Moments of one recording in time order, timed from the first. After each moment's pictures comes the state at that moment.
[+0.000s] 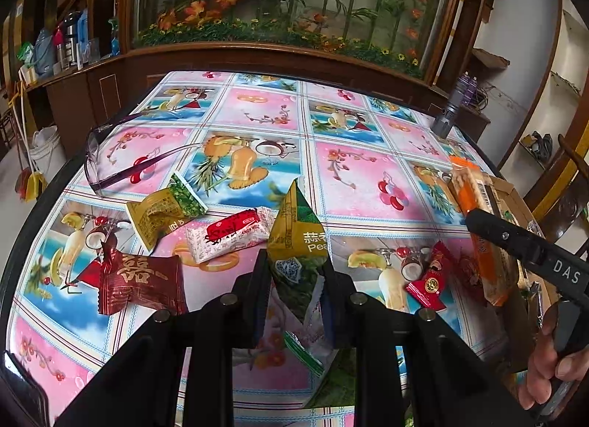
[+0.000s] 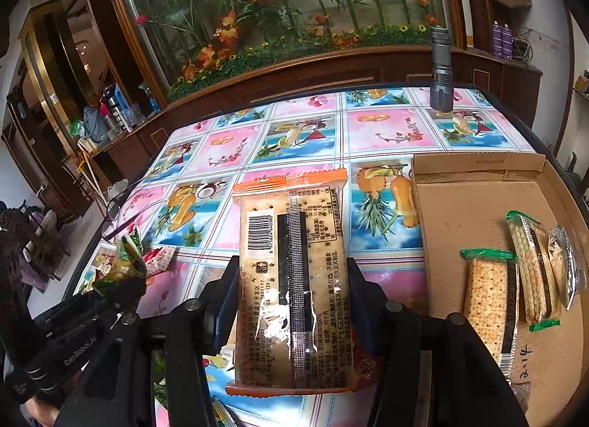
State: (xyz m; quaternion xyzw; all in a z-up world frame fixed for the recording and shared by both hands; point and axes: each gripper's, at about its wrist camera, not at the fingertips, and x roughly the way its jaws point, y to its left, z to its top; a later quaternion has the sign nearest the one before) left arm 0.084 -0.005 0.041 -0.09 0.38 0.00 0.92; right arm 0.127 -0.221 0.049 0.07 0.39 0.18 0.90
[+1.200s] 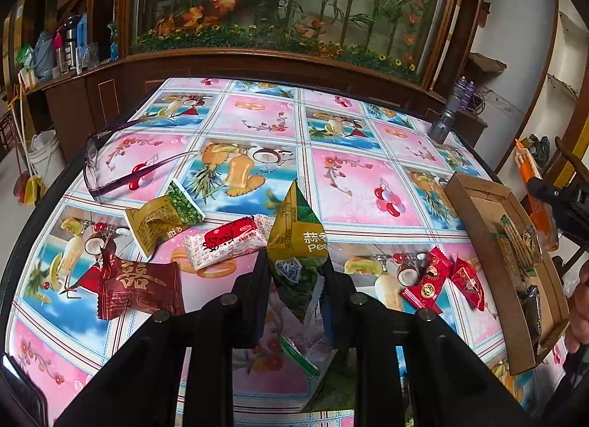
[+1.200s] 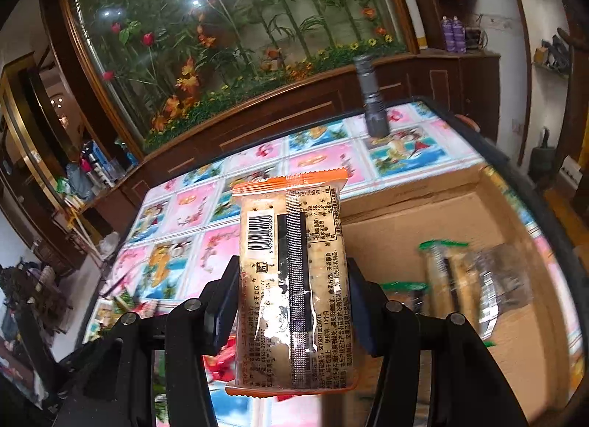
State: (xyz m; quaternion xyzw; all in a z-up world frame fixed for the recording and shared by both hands) left arm 0.084 -0.008 0.046 -0.09 0.37 -0.01 0.92; right arm 0.126 -0.313 0.086 0.14 0.35 0.11 0.92
